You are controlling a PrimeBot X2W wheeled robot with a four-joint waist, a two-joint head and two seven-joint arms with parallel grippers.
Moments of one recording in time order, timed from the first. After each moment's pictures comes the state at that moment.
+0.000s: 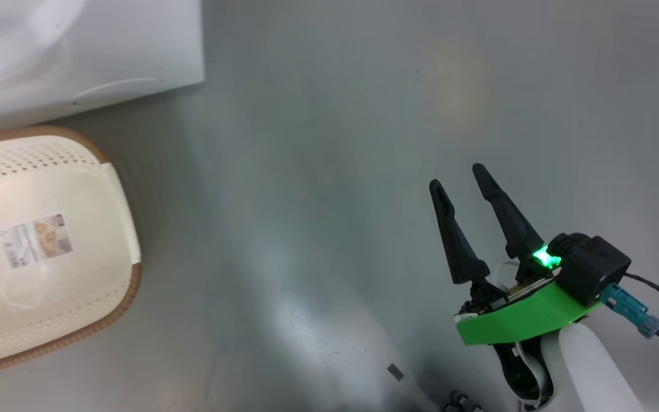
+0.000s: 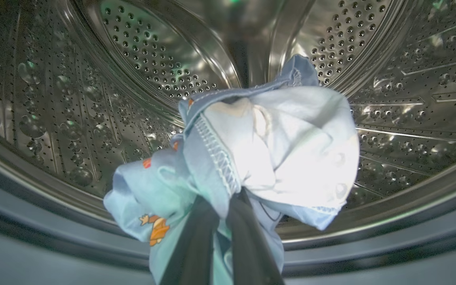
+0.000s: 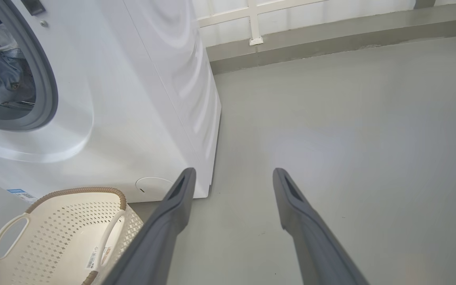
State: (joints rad) left arm -1.09 0.70 -0.11 0.41 -0.54 0.11 0.33; right arm -0.28 -0.05 0.21 0.02 0.33 0.13 -0.25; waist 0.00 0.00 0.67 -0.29
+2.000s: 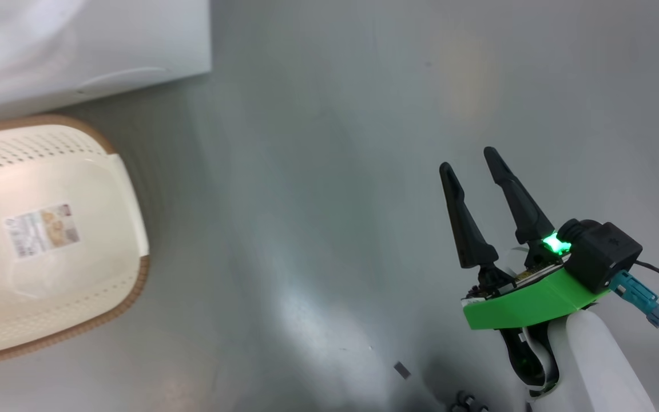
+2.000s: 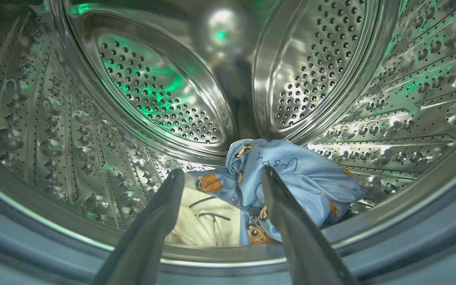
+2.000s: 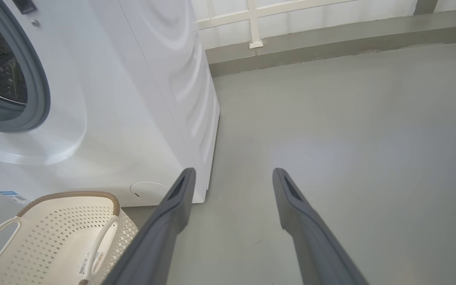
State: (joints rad) left arm -1.25 0.58 -0.22 0.81 -0.47 0.01 -0.20; right arm -0.32 -0.05 0.18 0.03 0.32 0.13 -0.25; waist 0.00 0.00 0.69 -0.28
